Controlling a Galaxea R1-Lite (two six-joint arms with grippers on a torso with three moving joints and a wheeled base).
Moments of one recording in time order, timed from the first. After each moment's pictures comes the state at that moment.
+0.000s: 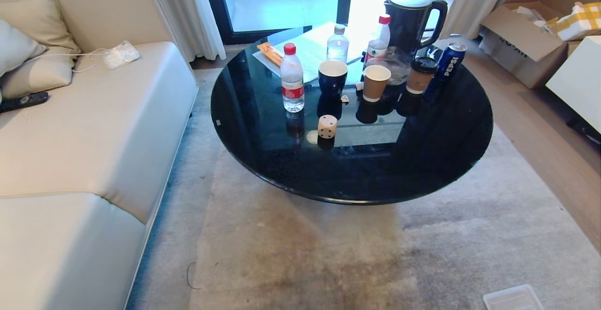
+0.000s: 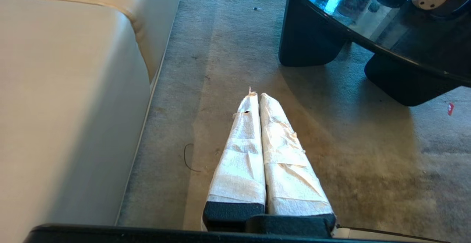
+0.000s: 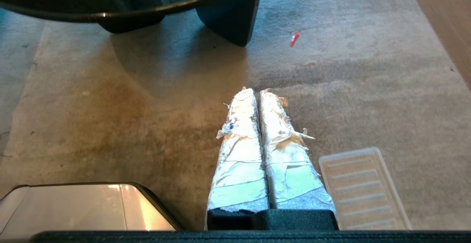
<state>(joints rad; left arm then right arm) 0.00 0.00 0.00 0.00 0.04 -0.13 -0.01 0.00 -0.08 0.19 -0.01 0.01</state>
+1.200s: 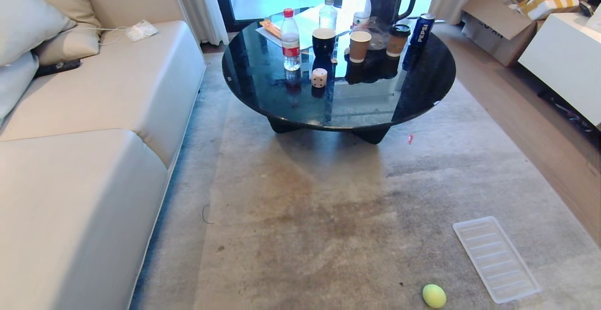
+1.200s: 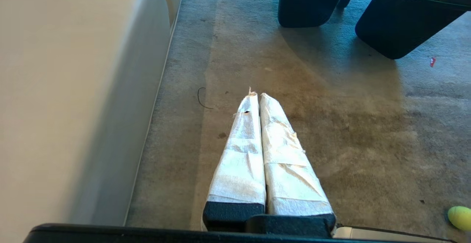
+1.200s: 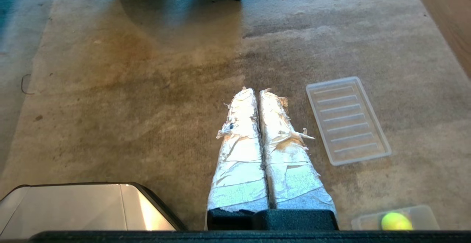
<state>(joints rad) 0.00 0.00 0.00 0.00 0.04 -0.12 -0.01 0.00 -0.08 0.19 -0.01 0.01</state>
